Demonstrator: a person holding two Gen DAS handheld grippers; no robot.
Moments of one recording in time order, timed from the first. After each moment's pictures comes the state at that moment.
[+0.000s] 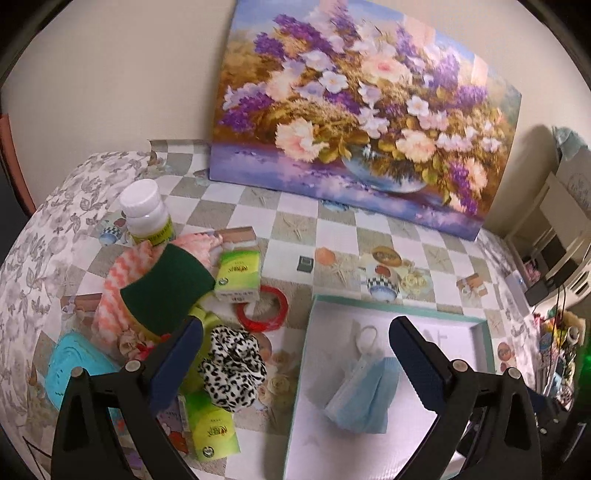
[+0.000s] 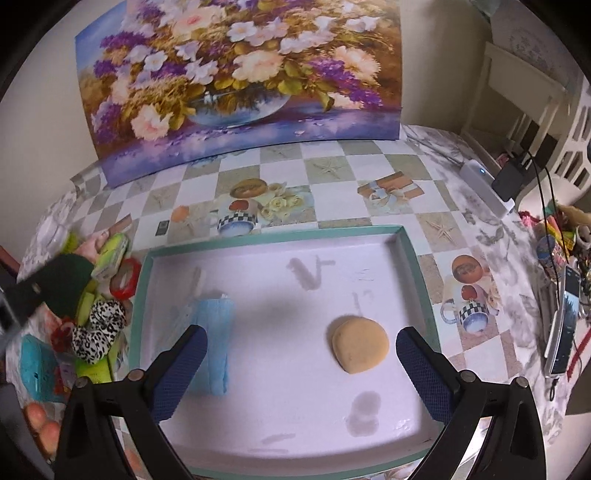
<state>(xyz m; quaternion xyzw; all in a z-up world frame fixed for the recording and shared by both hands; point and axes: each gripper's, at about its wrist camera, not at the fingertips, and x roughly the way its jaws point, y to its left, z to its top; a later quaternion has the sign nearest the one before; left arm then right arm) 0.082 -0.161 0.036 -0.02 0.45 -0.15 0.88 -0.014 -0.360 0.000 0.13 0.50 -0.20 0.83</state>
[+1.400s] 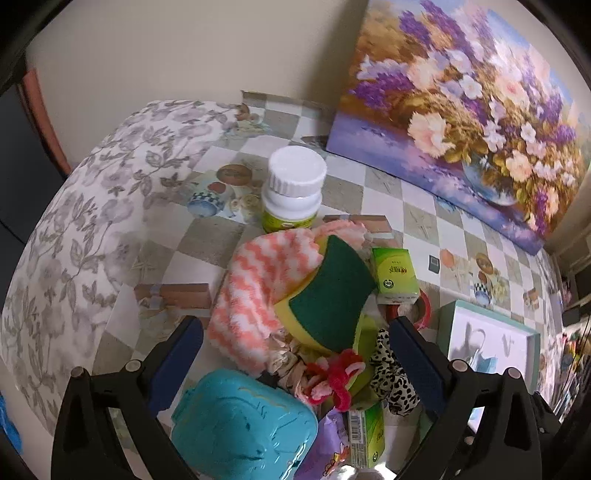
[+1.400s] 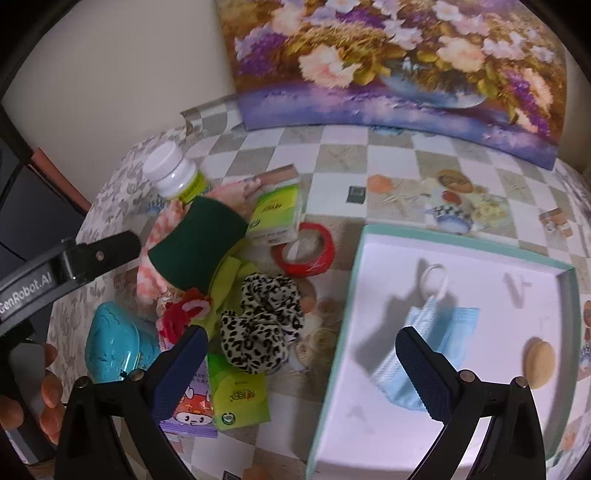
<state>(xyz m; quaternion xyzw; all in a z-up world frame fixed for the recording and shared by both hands) 0.151 -0.031 0.015 -0.02 0.53 -0.08 0.84 0.071 -0.209 -0.022 0.13 0.54 -0.01 0.83</state>
